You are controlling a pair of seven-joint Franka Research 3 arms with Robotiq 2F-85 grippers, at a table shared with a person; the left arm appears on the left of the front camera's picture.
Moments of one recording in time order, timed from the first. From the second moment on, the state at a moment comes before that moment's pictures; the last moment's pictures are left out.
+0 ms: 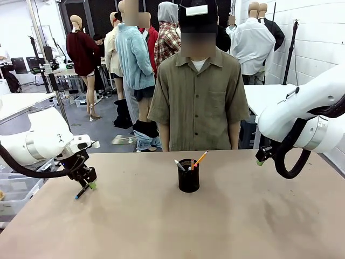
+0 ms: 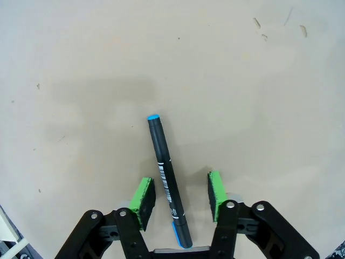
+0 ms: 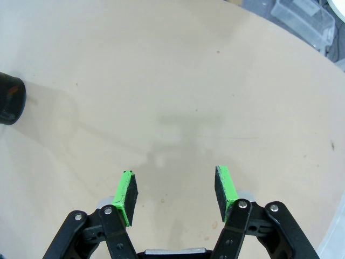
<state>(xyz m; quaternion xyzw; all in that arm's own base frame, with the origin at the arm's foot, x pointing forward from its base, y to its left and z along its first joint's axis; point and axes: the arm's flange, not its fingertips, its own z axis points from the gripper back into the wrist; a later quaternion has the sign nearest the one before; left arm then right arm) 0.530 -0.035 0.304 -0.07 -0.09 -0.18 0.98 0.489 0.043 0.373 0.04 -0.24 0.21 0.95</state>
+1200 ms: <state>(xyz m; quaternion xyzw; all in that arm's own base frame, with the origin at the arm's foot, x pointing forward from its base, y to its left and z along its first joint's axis) 0.506 -0.089 0.375 -0.08 -0.16 -0.29 0.94 0.489 0.043 0.373 0.04 -0.24 0.21 0.95</state>
